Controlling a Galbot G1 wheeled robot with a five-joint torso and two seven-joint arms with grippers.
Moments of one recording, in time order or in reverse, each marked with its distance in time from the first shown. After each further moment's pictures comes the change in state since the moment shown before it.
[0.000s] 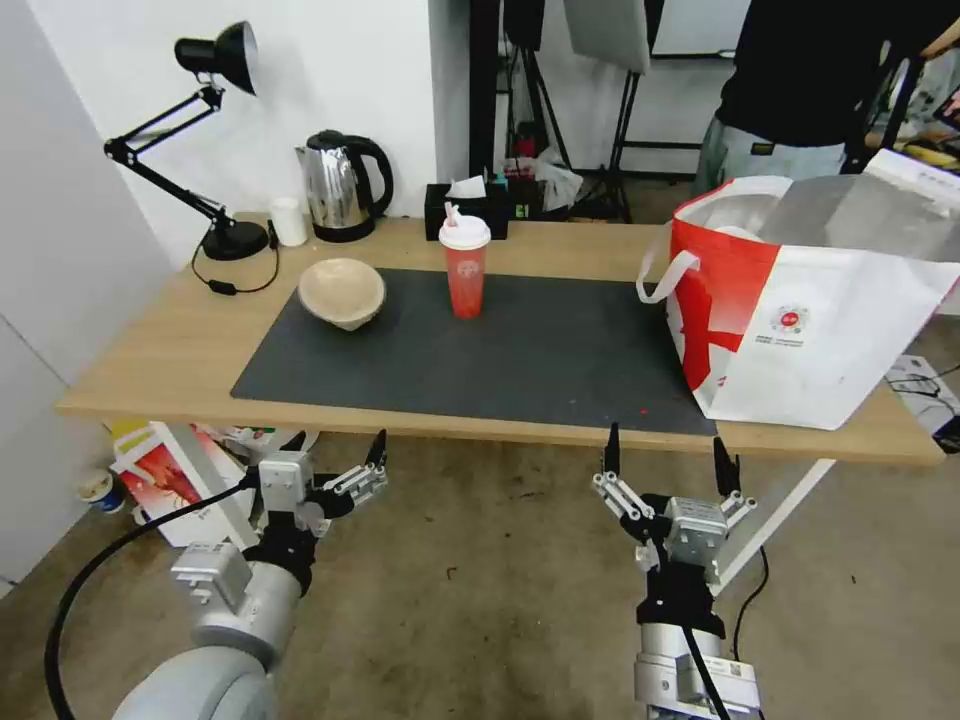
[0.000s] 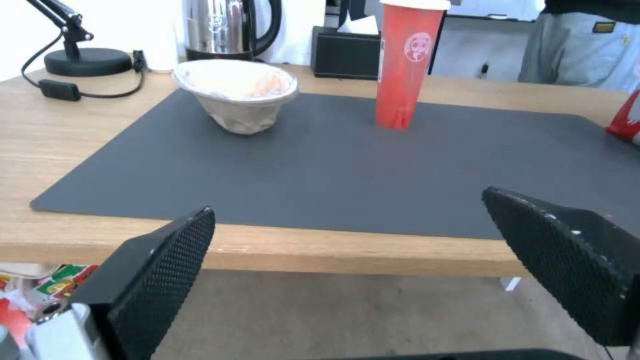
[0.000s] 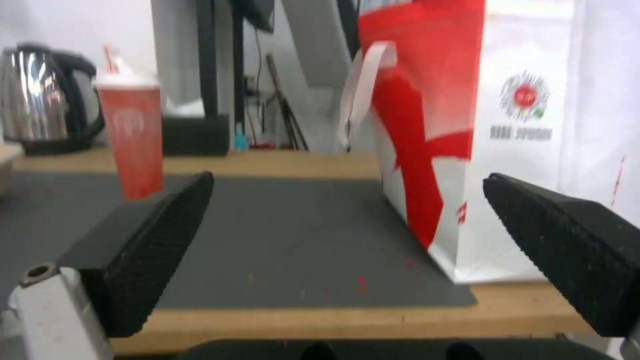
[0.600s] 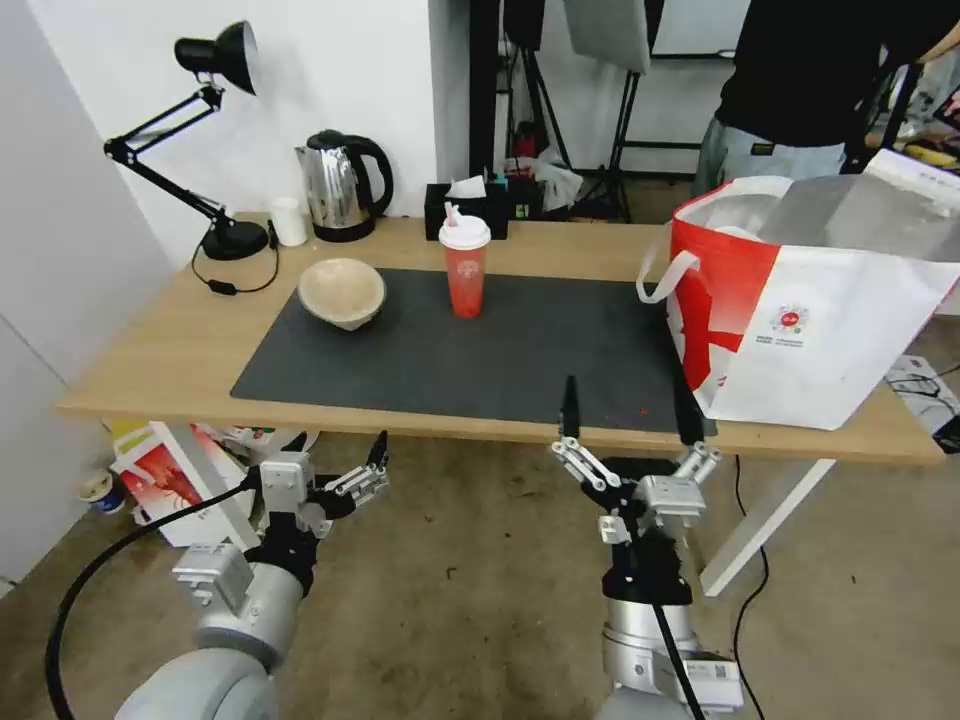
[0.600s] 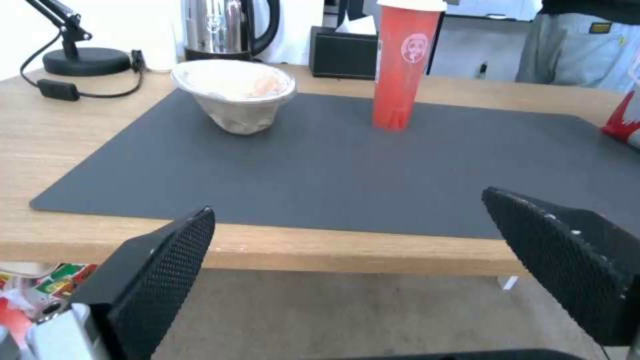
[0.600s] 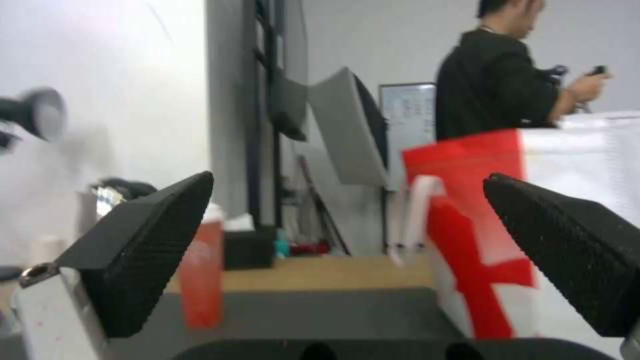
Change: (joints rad) left arm 0.008 -0.005 0.005 -0.012 0.005 0.006 0.001; right arm 0.075 0.127 -0.041 -0.014 -0.154 0.222 -0.135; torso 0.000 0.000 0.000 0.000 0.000
